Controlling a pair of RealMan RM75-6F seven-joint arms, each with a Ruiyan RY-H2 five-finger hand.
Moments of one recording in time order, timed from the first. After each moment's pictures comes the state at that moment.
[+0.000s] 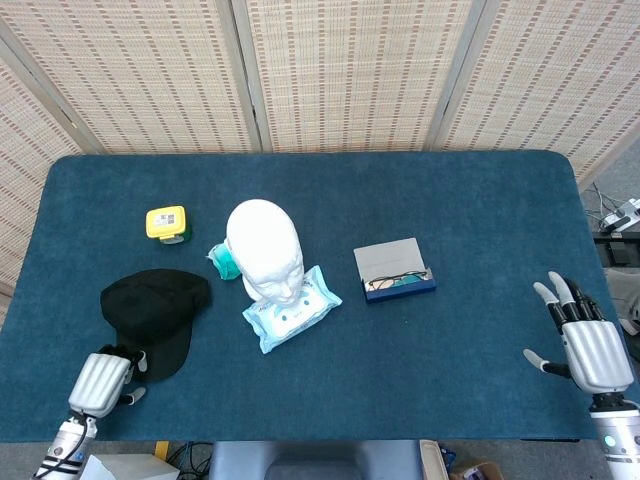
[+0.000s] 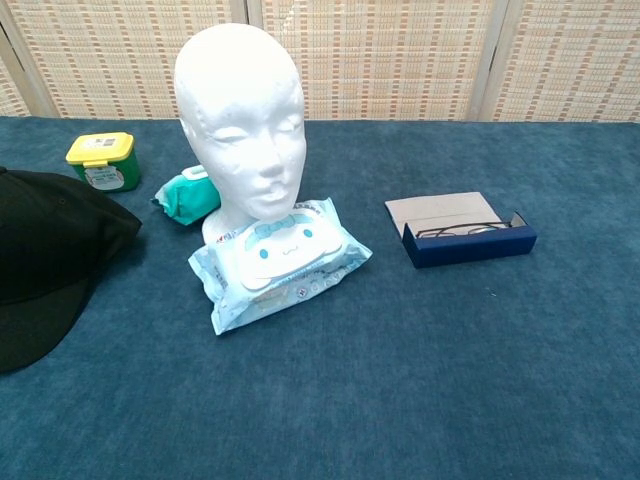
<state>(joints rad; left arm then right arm) -0.16 -1.50 0.06 -1.18 1.62 1.41 0.10 0.09 -1.11 0.05 -1.60 -1.52 1.46 -0.07</state>
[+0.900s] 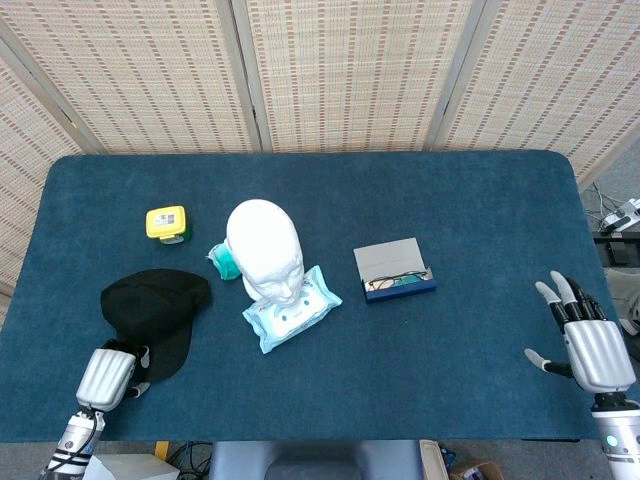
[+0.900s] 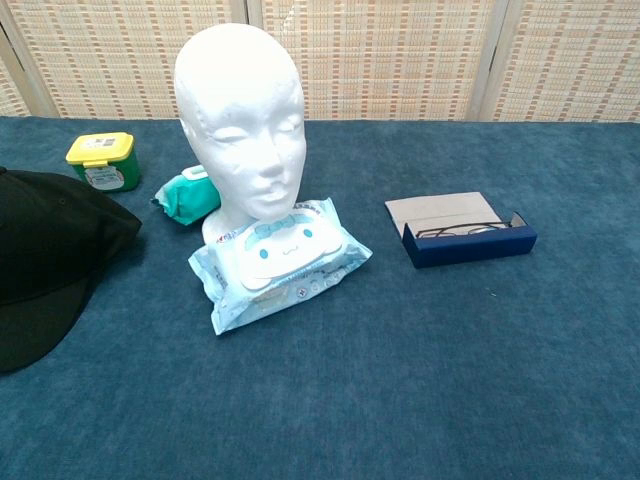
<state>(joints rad) -0.16 -1.62 0.04 -1.00 1.61 1.44 0.07 0.09 -1.11 0.05 -1.60 -1.52 1.46 -0.06</state>
